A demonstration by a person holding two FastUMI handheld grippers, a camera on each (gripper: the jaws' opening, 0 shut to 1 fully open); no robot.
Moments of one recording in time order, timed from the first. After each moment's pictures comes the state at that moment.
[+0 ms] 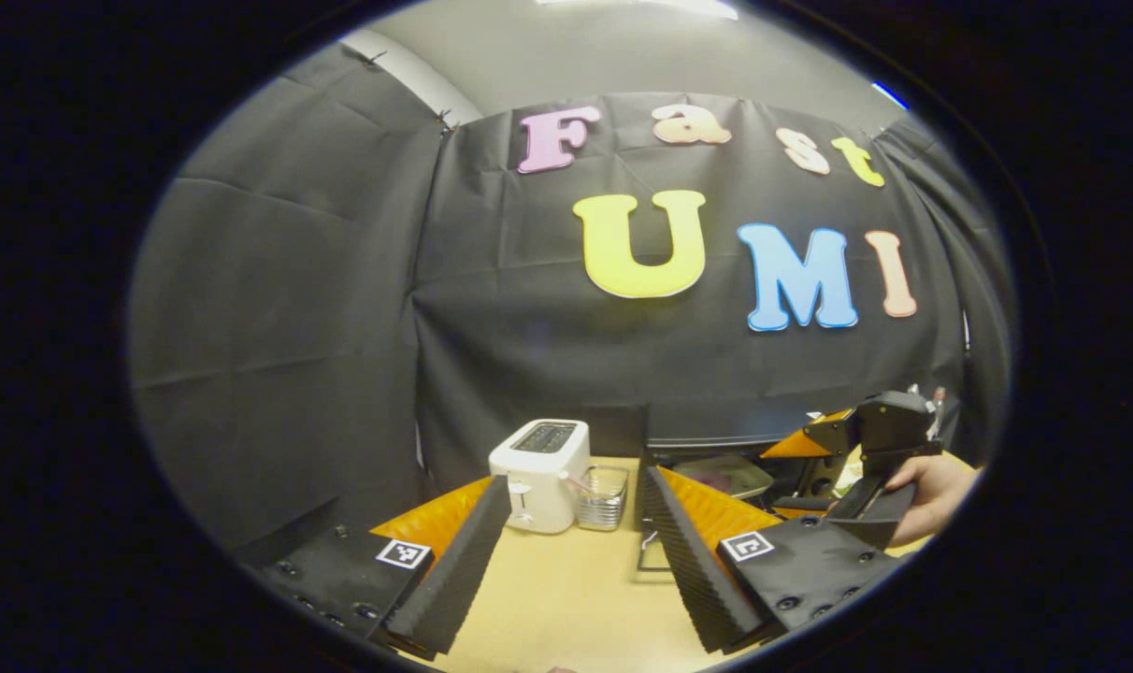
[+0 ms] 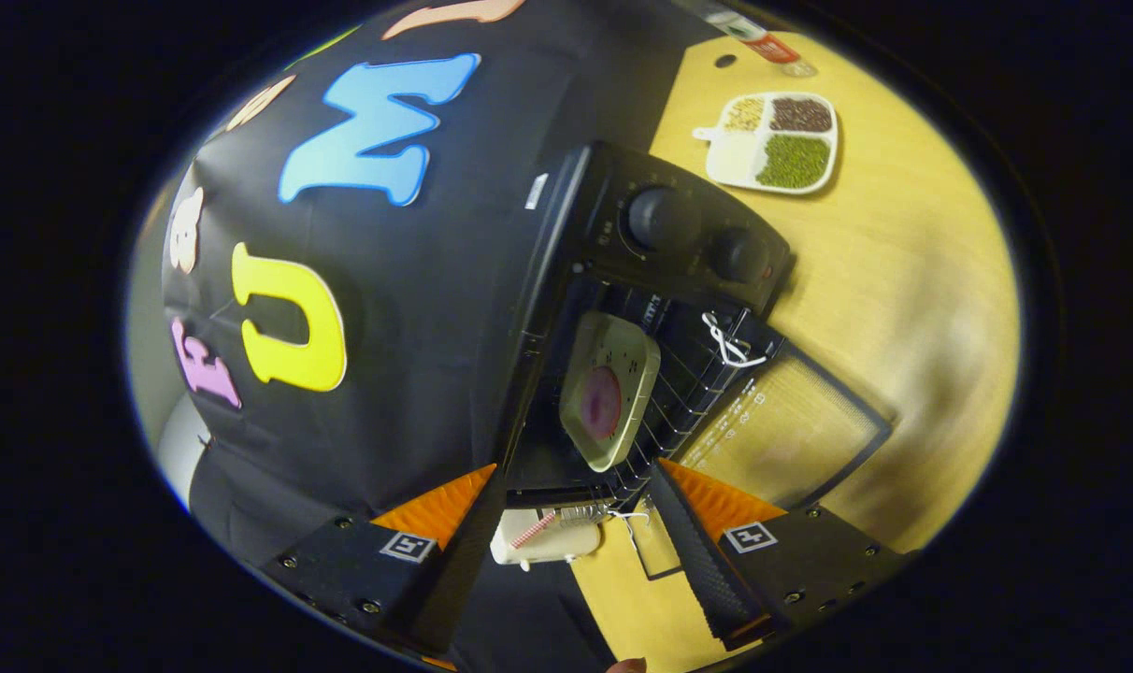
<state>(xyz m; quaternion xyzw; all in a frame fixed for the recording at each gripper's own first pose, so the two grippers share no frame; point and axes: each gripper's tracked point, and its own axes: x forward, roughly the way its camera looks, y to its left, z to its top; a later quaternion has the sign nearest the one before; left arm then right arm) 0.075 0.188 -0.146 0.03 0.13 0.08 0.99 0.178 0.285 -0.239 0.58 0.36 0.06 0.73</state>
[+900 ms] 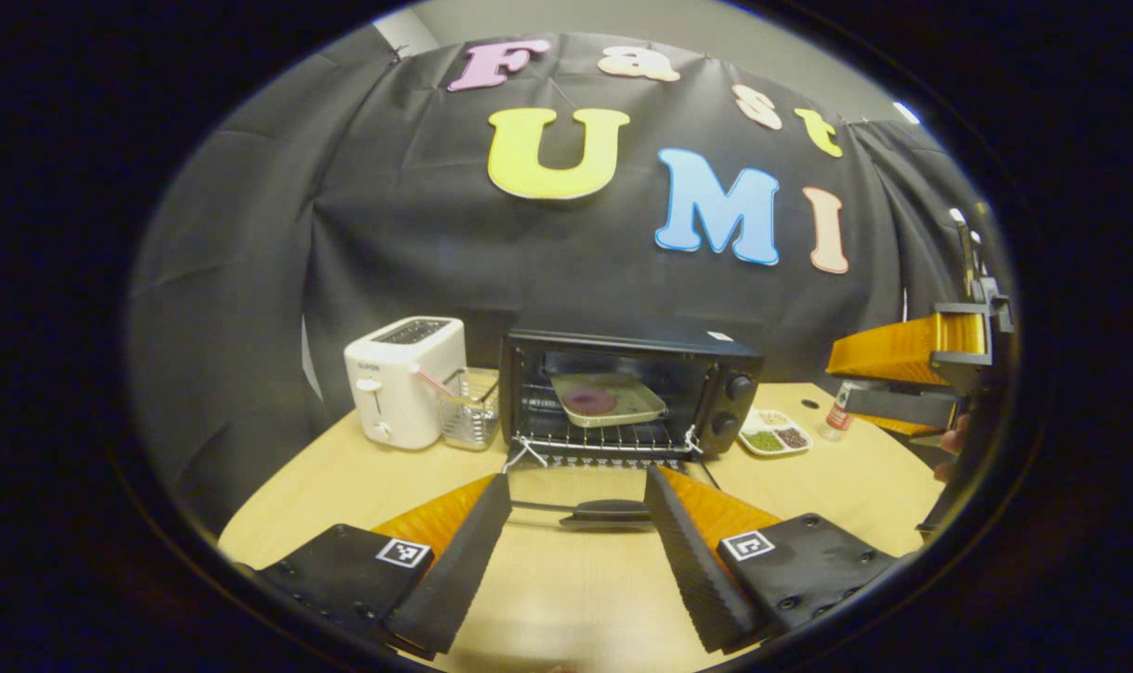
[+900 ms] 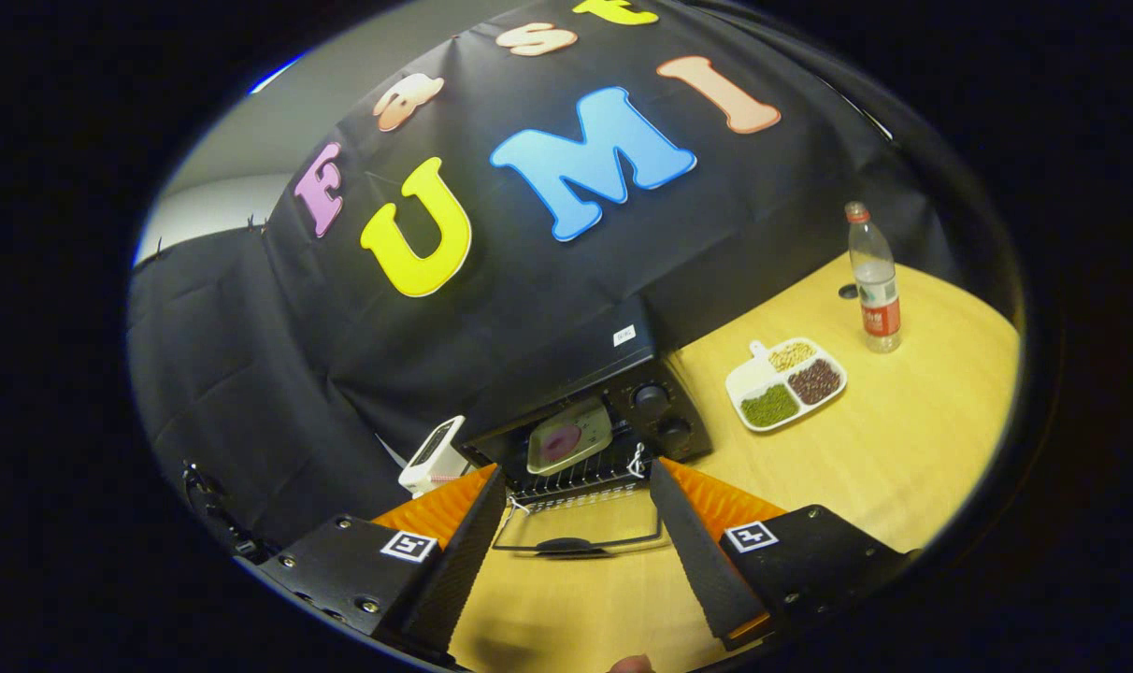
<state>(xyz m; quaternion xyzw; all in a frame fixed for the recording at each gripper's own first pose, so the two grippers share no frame) 0.078 0.069 -0.269 -0.04 0.25 -0.04 0.97 0.089 0.151 -0.176 0.27 0.24 0.13 0.92</state>
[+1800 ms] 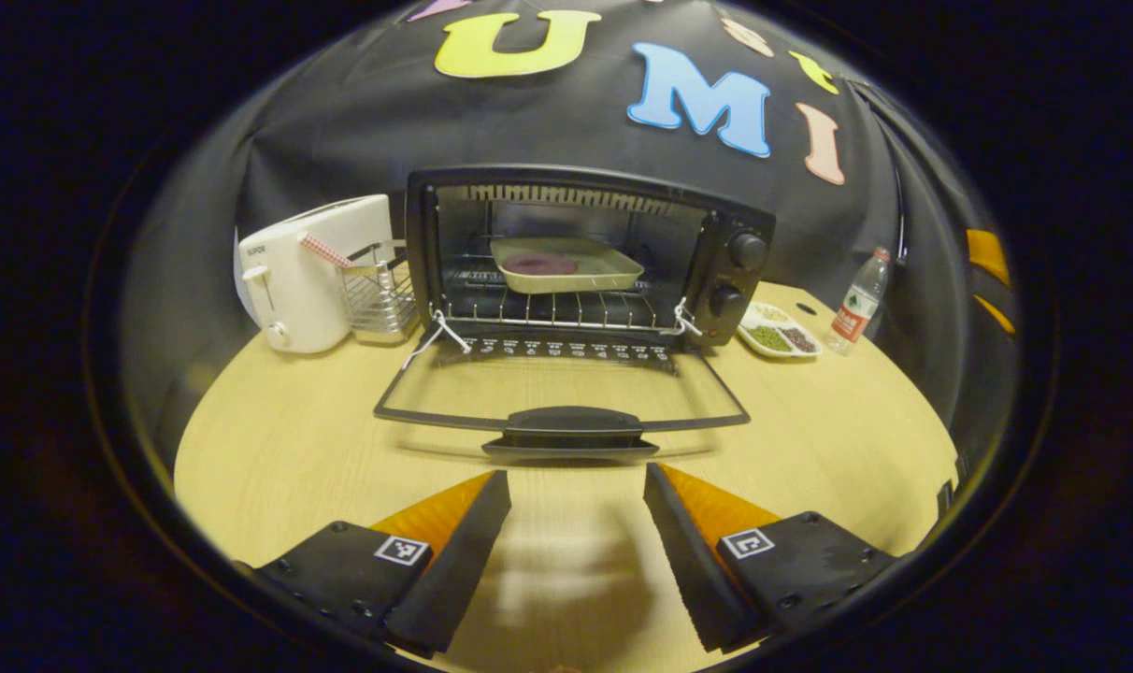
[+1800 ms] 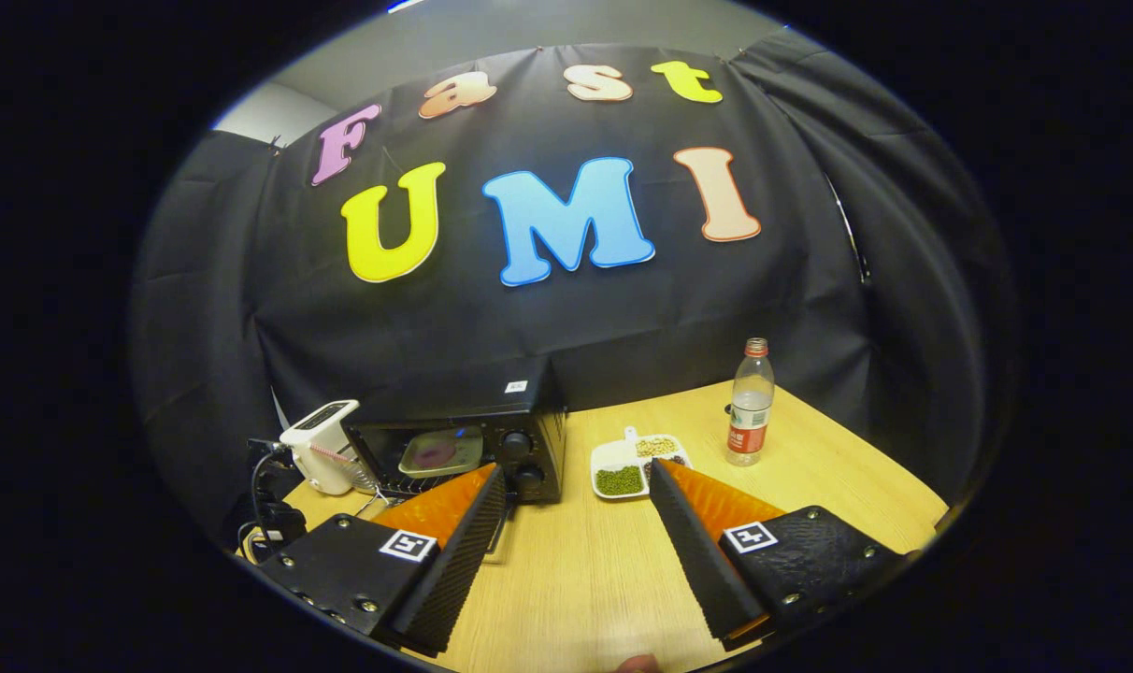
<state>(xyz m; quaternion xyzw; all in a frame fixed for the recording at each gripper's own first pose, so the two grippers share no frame) 0.092 0.021 -0.406 -0.02 0.40 -0.09 0.91 0.072 0.056 -0.173 0.11 0.20 0.01 0.97</state>
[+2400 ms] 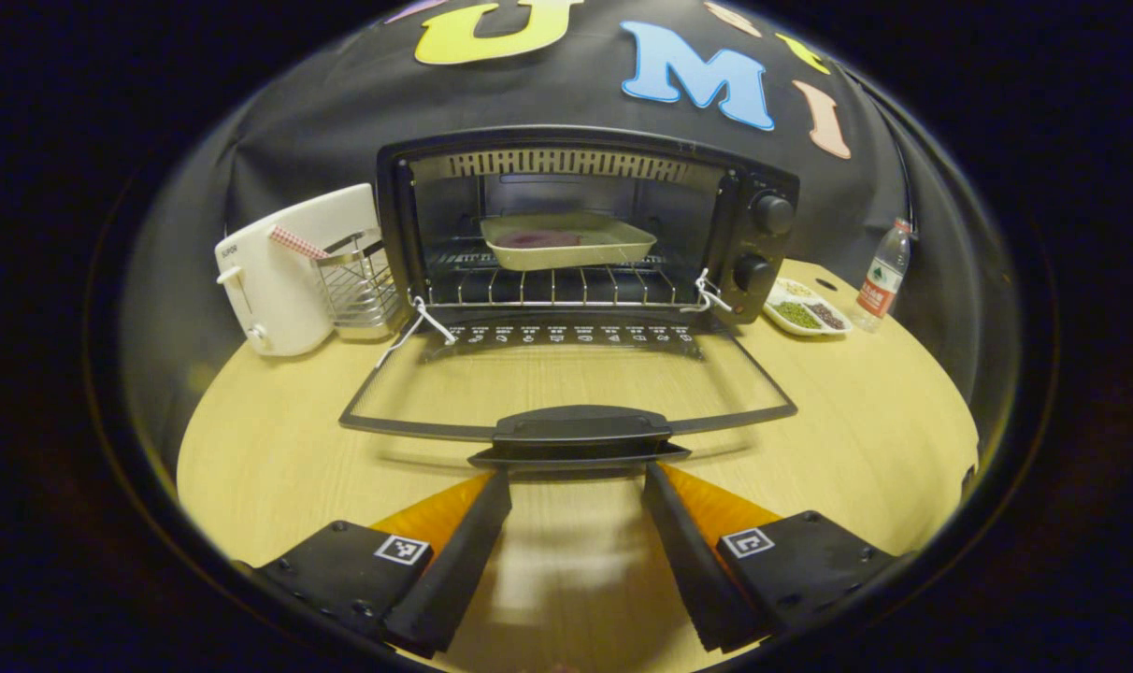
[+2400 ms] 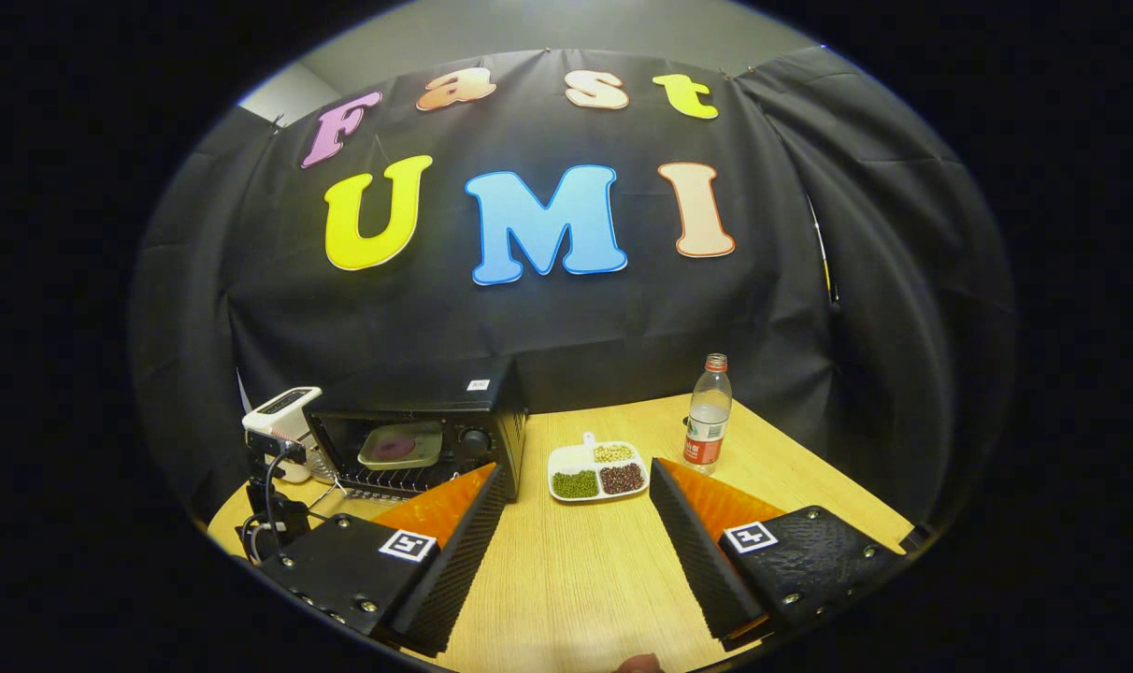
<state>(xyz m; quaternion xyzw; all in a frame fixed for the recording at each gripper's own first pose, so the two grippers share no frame) 0.113 0.021 -0.431 0.01 0.41 -0.08 0.91 0.072 0.037 -0.169 0.06 0.20 -0.02 0.98</state>
